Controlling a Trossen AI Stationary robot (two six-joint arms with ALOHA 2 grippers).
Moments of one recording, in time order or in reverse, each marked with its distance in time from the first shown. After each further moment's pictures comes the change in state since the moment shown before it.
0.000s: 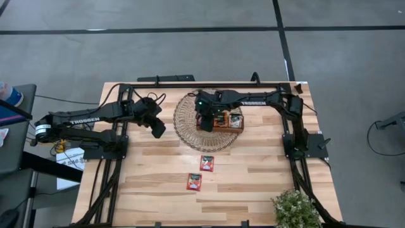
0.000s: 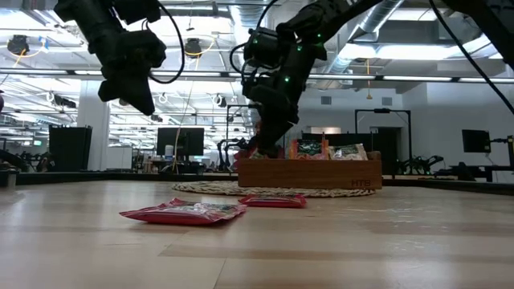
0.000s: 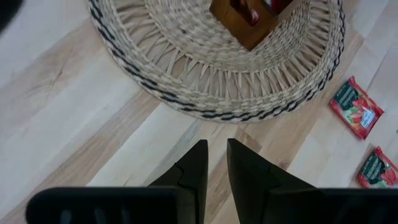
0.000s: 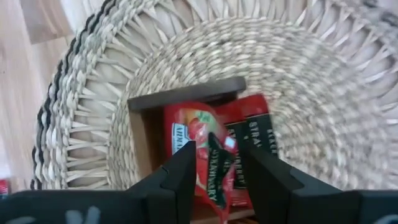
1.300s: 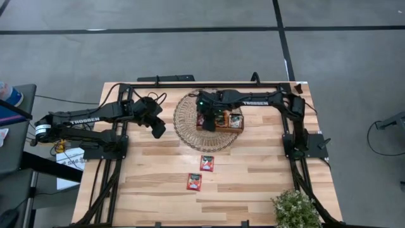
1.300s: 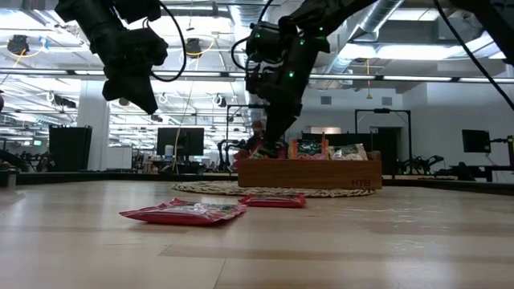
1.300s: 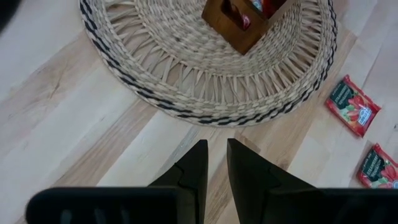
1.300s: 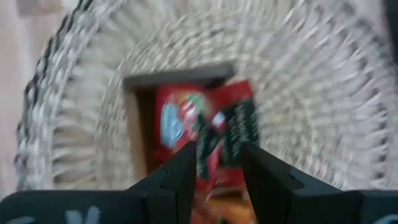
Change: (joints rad) left arm 0.001 0.000 0.001 0.022 0.007 0.045; right arm 0.008 -0.027 0.006 -0.058 0.059 -0.070
